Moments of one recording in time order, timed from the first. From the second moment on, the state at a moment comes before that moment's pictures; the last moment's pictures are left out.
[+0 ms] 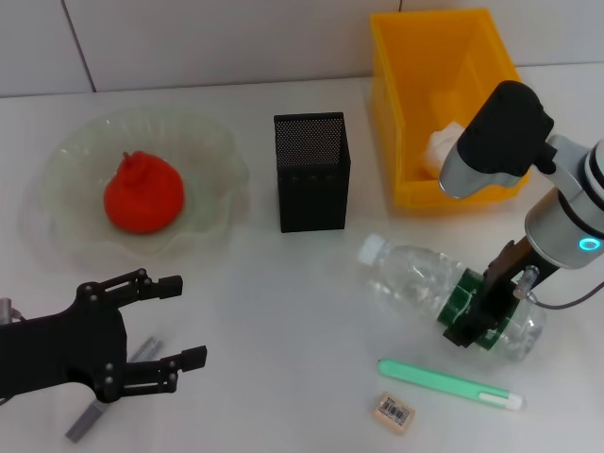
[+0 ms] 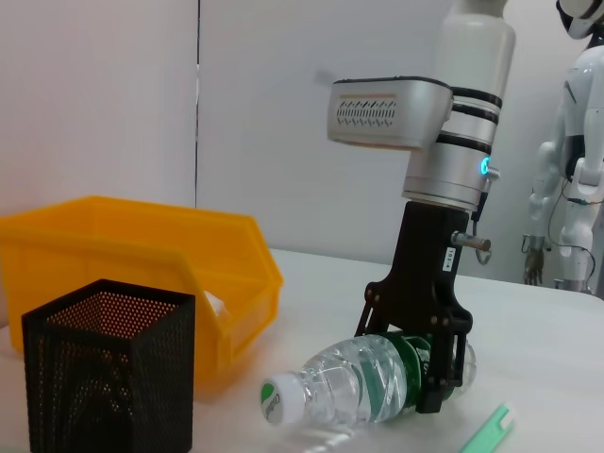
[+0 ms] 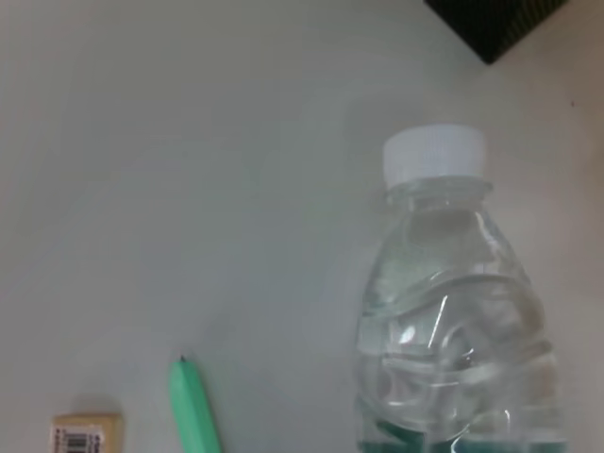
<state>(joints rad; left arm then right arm) -0.34 -2.03 0.91 0.65 1.79 1.69 -1.06 0.55 2.08 -1.44 -1.30 -2.67 -1.59 2.48</state>
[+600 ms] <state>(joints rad) -0.33 -2.06 0.72 0.61 1.73 1.73 -1.03 0.19 2.08 -1.23 -1.45 -2.05 -1.47 2.02</state>
